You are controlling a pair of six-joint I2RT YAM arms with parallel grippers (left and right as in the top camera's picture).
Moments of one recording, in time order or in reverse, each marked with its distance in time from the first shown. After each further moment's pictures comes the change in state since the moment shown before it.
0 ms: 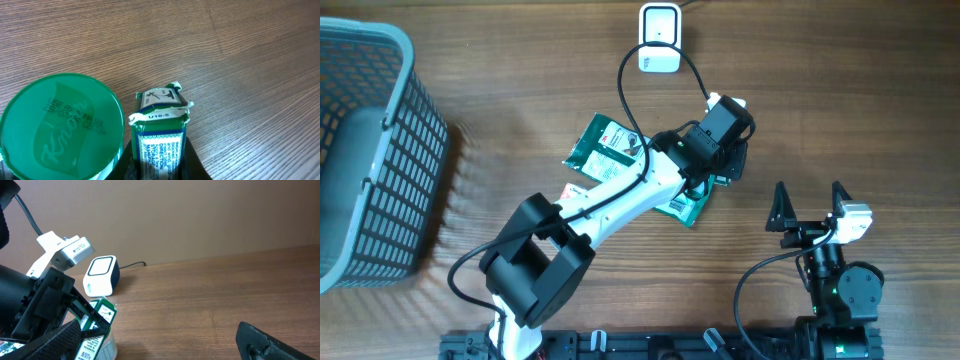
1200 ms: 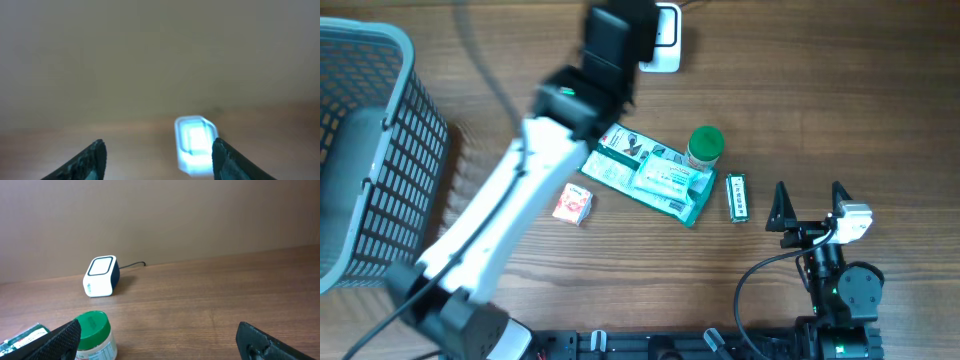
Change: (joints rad) left arm 0.312 -0.302 0.253 -0.004 -0.516 0.470; right arm 0.000 0.000 0.000 0.000 0.000 0.000
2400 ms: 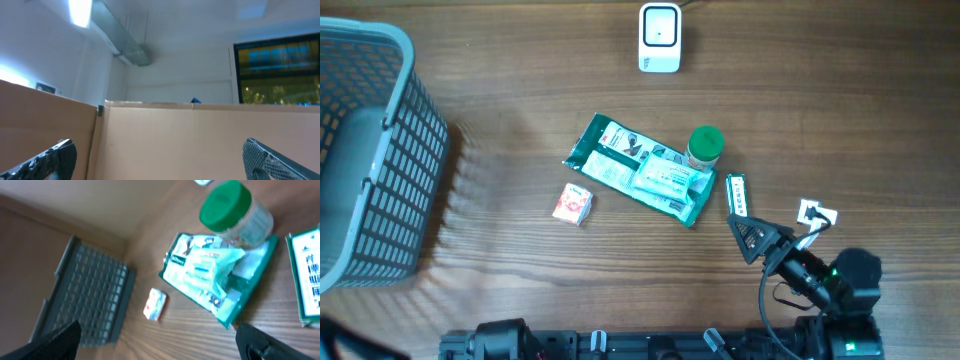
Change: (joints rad) left arm 0.635 -1.447 -0.501 0.159 0.319 0.129; right arm 0.000 0.164 0.156 -0.291 -0.668 0.669
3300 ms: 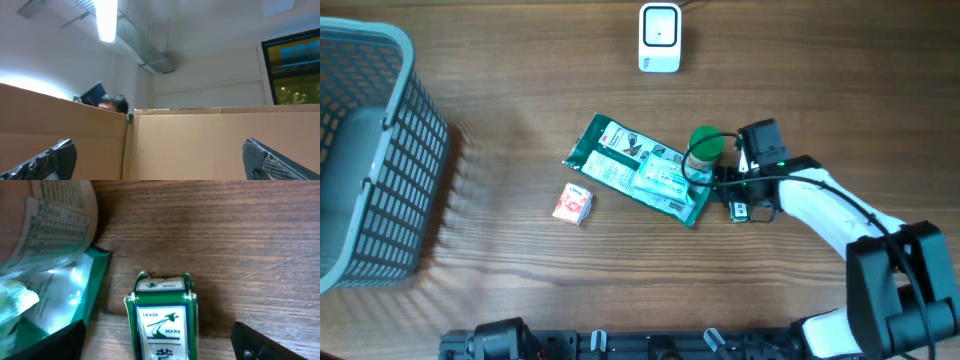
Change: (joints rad) left arm 0.069 -0.053 -0.001 -0.014 -0.060 0.092; right arm 0.259 1.453 0.651 -0.167 0.678 -0.487
